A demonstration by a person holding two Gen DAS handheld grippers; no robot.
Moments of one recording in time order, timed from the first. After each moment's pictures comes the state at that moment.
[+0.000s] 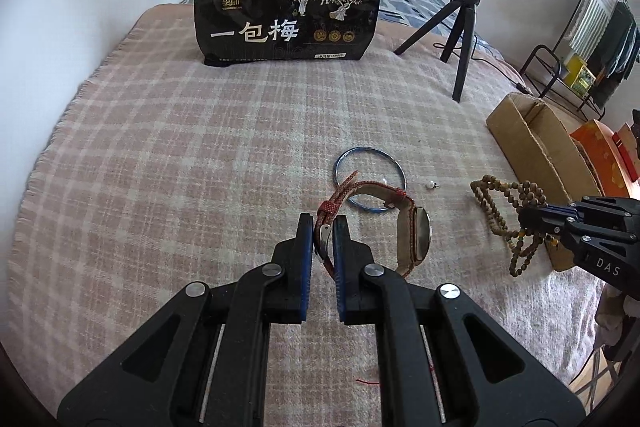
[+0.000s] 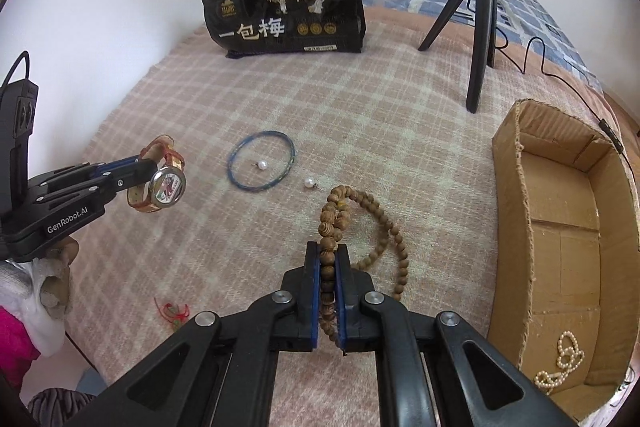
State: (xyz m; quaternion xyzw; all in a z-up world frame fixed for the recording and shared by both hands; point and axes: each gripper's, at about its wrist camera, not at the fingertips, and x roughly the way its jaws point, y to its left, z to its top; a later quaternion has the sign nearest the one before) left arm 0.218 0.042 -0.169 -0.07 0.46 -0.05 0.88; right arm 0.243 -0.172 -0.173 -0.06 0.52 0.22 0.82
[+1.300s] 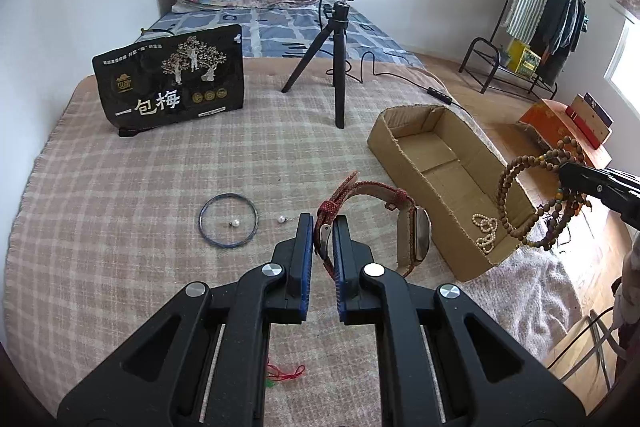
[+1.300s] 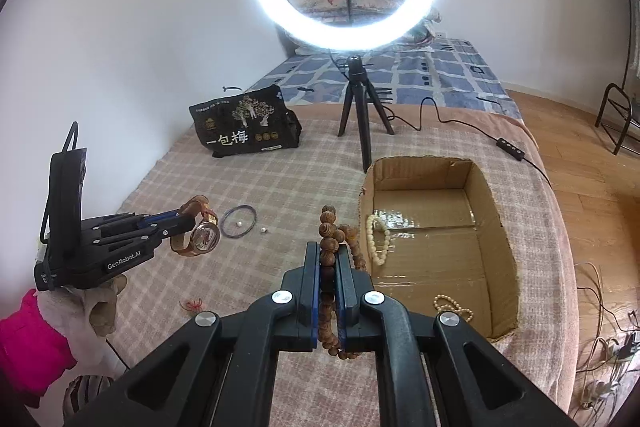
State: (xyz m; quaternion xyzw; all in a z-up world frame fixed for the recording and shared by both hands) left arm 0.198 -0.071 -0.100 -0.03 0.41 -0.15 0.90; right arm 0.175 -0.308 -0.057 0.02 0.41 0.17 0.90
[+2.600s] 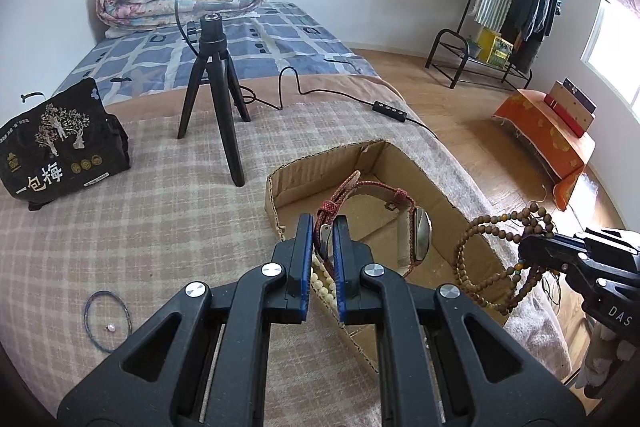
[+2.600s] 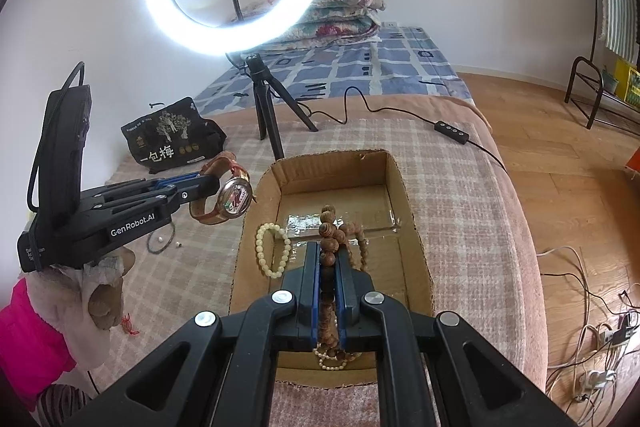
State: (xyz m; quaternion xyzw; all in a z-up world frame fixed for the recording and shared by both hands) left arm 0.292 -0.216 -0.107 -0.01 0.40 -0.21 0.89; right arm 0.221 -0.398 -0.091 0.04 0.42 0.11 0.90
